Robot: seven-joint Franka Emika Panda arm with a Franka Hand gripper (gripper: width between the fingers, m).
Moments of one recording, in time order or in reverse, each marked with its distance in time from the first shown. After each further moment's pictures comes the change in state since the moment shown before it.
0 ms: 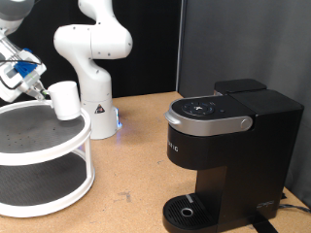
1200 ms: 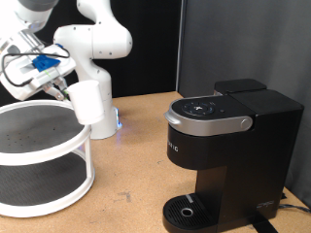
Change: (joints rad) arm 0.091 -0.035 0.221 -0.038 0.346 0.249 0.296
